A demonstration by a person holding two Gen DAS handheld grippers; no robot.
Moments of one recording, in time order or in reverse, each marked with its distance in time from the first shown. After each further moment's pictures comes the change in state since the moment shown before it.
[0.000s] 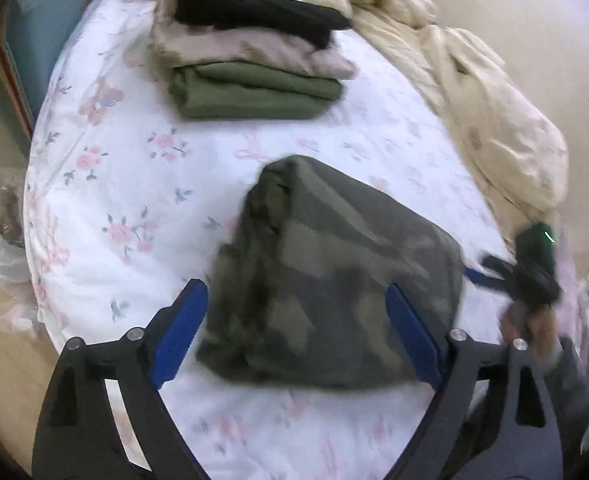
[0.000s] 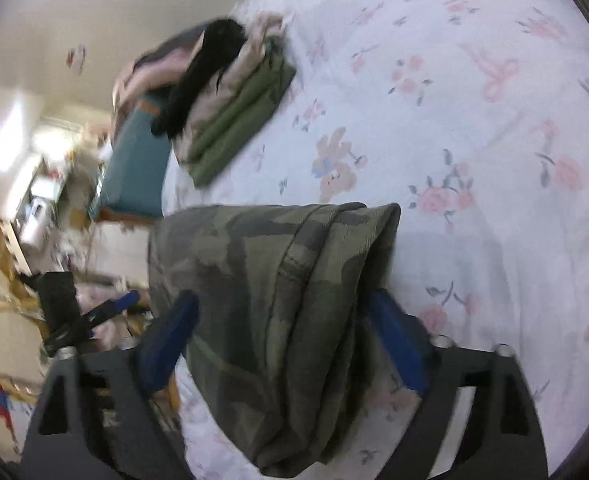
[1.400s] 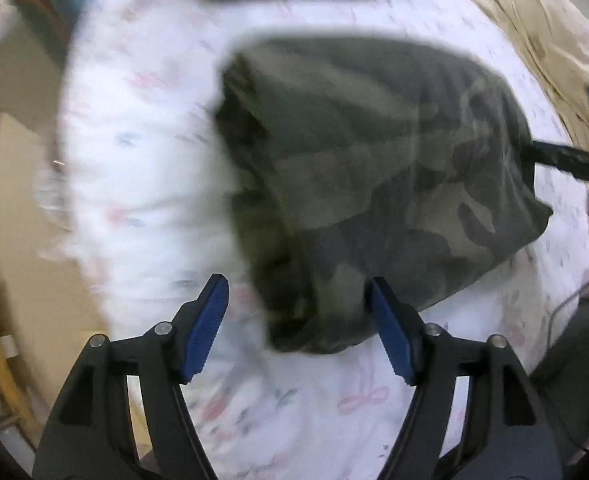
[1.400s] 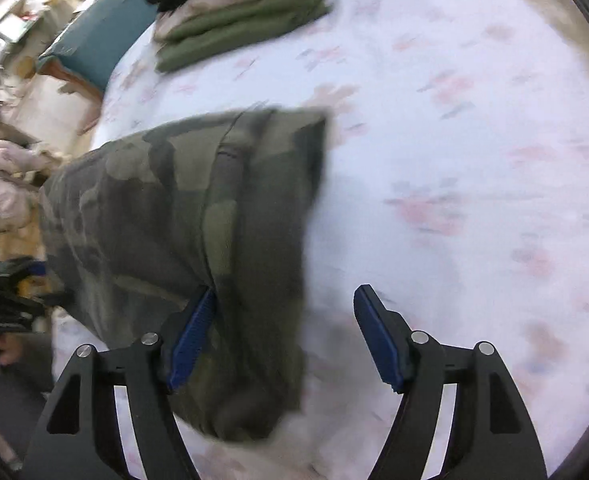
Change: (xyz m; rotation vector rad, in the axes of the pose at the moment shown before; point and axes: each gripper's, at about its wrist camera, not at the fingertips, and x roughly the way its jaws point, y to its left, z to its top) left arm -0.003 -0.050 -0.122 0.030 0.152 0.349; right arm 0.033 0.040 0.002 -0.456 0.230 -0.426
